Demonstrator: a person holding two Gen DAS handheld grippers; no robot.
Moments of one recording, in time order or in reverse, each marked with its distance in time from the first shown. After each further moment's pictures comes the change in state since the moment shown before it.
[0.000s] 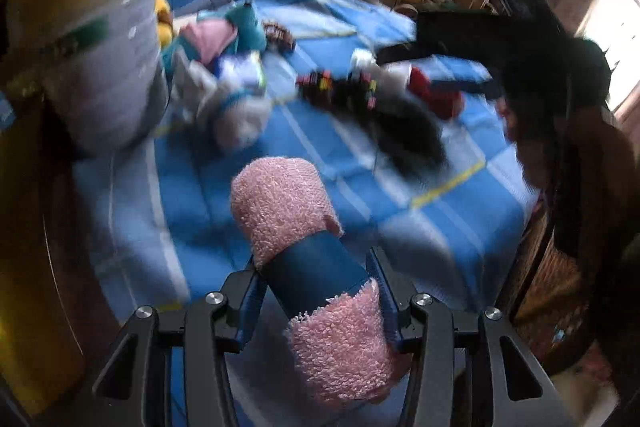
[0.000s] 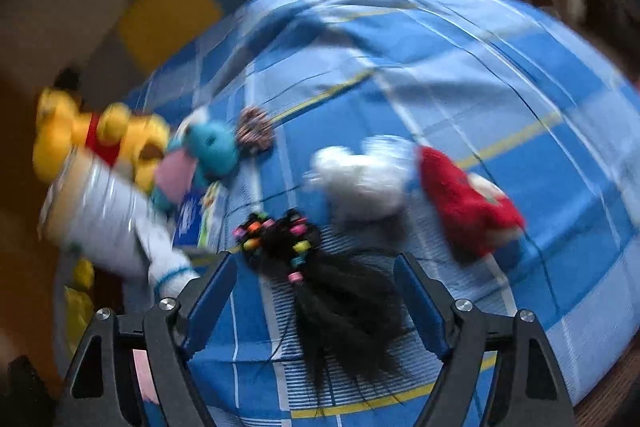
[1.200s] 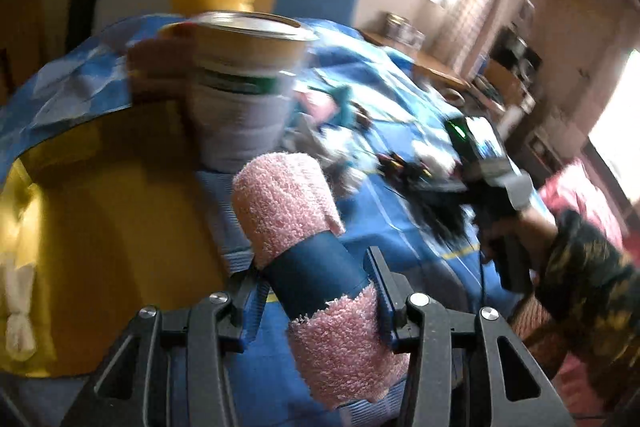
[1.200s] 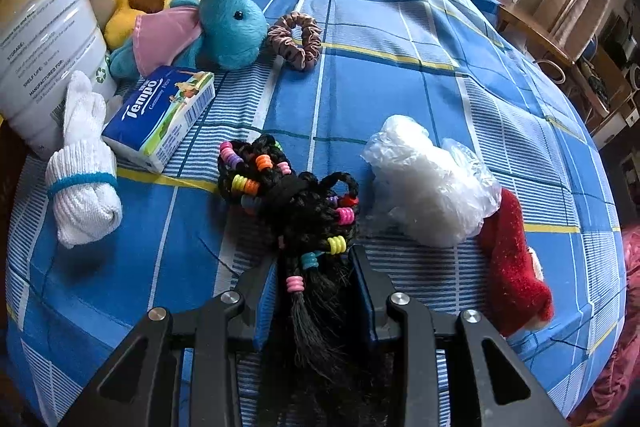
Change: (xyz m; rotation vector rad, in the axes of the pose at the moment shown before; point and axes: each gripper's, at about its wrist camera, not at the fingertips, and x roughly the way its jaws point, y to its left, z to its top) left arm -0.116 0.076 -0.030 -0.244 -0.260 0.076; right arm 0.075 0.030 -0.007 -0.381 0.122 -0.254
